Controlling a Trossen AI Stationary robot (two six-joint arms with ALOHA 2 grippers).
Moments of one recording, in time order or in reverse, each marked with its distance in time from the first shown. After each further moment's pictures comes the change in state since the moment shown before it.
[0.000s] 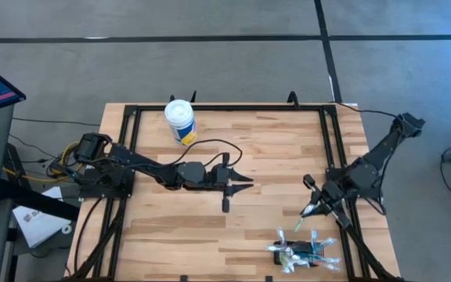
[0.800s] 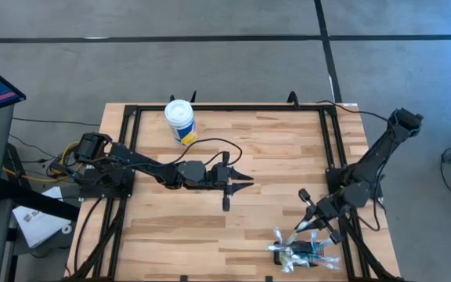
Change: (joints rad) left arm 0.006 0.000 0.000 0.000 0.001 0.000; right arm 0.142 0.271 0.000 0.223 0.137 -0.020
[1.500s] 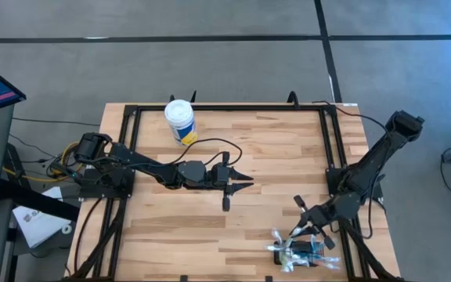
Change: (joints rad) left arm 0.000 0.000 0.000 -0.004 0.003 -0.003; right arm 0.005 0.155 0.000 0.029 0.000 0.060
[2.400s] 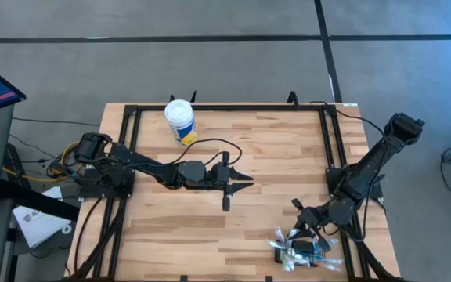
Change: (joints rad) left arm 0.000 0.000 0.000 0.000 -0.003 -0.024; right arm 0.000 0.088 0.000 -0.024 -0.019 0.194
